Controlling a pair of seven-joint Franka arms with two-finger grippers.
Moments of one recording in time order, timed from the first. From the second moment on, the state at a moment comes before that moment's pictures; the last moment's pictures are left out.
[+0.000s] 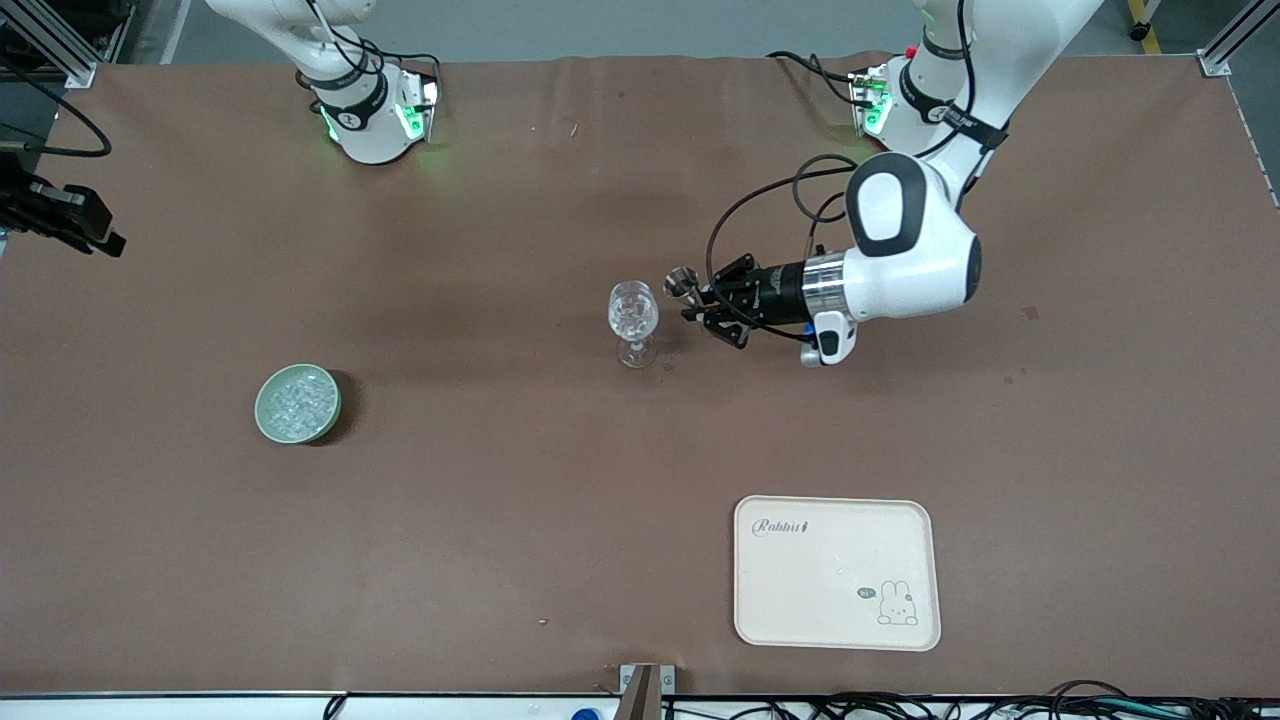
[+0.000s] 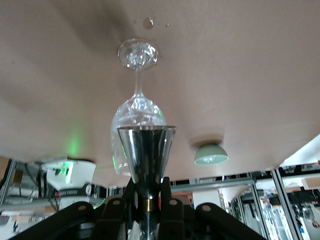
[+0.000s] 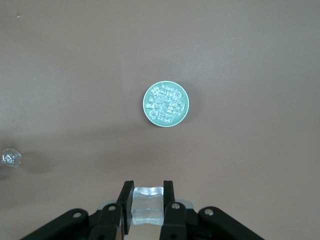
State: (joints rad) left arm -0.02 0.33 -0.58 -2.02 -1.09 2.37 -1.02; right arm -0.06 -0.06 0.01 -1.57 0.03 1.49 0.08
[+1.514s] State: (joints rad) left arm -0.06 0.45 -0.68 -1.90 -0.31 2.46 -1.50; right arm -0.06 -0.06 0.01 -1.57 0.03 1.49 0.08
